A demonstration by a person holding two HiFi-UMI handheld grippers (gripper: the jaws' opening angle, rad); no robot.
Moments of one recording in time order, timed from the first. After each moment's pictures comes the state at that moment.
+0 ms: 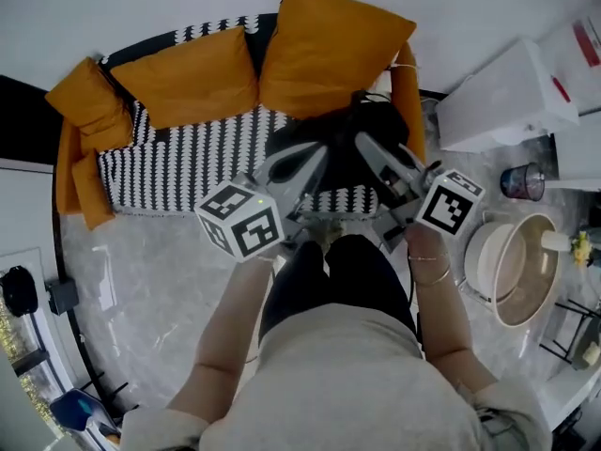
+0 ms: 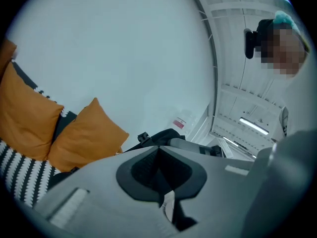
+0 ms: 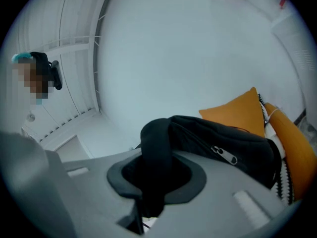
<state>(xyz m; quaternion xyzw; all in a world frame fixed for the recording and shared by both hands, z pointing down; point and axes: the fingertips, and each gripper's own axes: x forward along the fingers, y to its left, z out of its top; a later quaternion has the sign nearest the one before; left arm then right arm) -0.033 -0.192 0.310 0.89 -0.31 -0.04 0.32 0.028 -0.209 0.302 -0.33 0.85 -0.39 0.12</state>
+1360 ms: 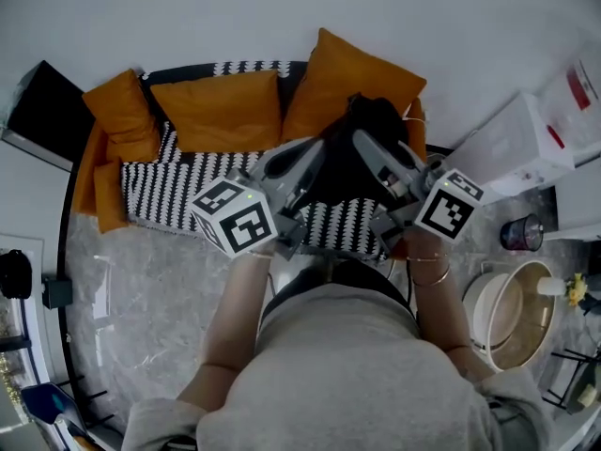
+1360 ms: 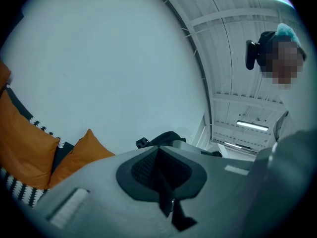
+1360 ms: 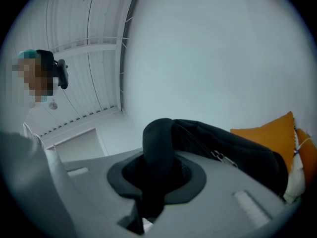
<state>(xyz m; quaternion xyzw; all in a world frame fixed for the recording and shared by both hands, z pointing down) -0.064 -0.193 0.198 0.91 -0.34 -0.12 0.22 -0.003 -0.206 0.185 -0.26 0.91 -0.28 0.15</state>
